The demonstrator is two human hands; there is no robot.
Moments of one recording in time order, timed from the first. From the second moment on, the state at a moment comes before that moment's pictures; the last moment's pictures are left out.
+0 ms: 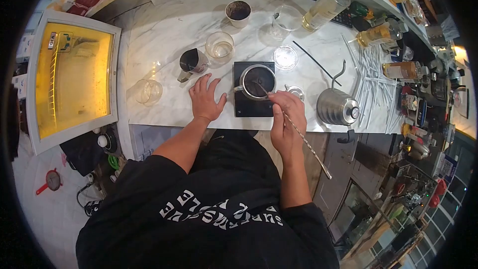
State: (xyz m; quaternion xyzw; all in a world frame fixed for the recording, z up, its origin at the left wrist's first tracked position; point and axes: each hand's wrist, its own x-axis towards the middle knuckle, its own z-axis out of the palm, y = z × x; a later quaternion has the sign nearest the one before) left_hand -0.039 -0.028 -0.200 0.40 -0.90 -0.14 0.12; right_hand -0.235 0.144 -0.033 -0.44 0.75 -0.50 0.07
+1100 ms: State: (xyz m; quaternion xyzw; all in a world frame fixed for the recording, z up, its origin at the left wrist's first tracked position) left_hand -0.038 -0.028 -0.200 0.40 -0.90 -0.14 0.13; right_hand -0.230 0.149 -0.038 -0.41 0.75 -0.52 0.06
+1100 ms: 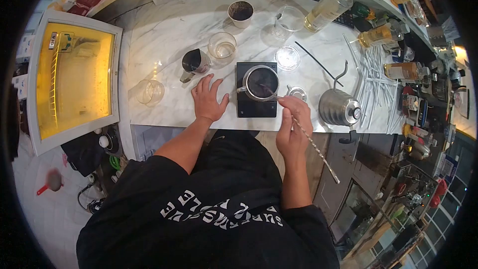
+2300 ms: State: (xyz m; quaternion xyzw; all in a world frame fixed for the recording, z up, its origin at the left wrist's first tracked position) left_hand -0.037 -0.029 -0.203 0.40 -0.89 -0.15 0.13; right_hand -0.230 0.151 -0.033 -0.38 0.78 -0.49 0.05
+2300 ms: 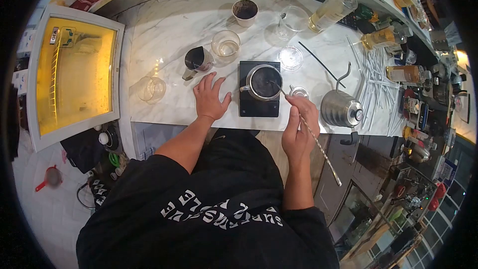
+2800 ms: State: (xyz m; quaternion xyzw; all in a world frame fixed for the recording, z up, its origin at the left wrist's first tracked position) left_hand -0.037 -0.029 -0.202 0.40 -0.89 -0.15 0.14; right_hand -0.226 0.151 -0.035 -0.40 0.81 -0.43 -0.02
